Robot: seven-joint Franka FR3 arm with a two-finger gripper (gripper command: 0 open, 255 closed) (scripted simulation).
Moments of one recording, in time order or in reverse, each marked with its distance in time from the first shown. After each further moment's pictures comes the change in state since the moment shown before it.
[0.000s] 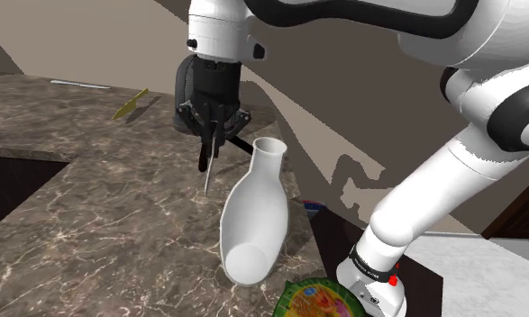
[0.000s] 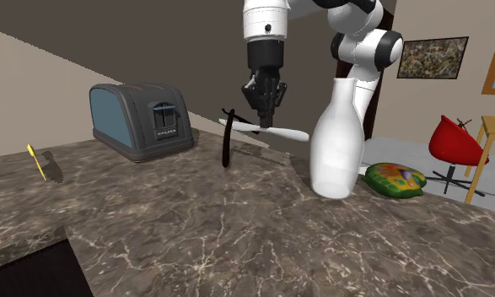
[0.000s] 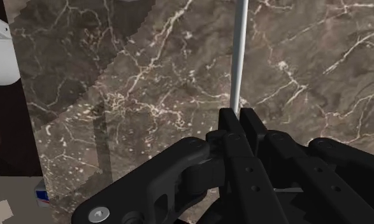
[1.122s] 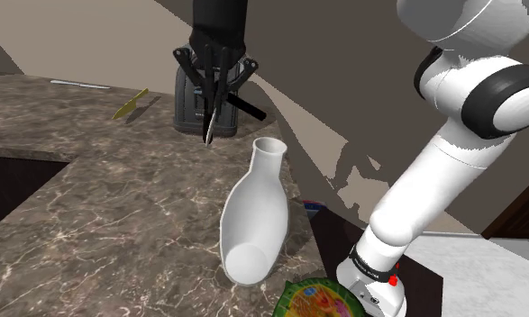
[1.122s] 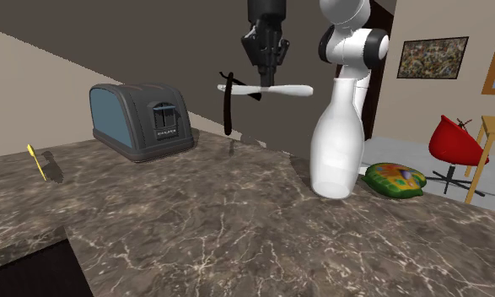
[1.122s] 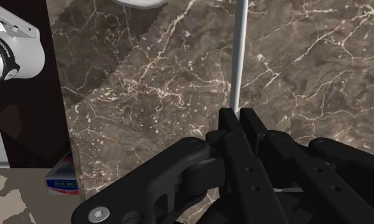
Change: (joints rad) arm -0.007 0.141 0.051 0.345 -0.089 -0.234 0.089
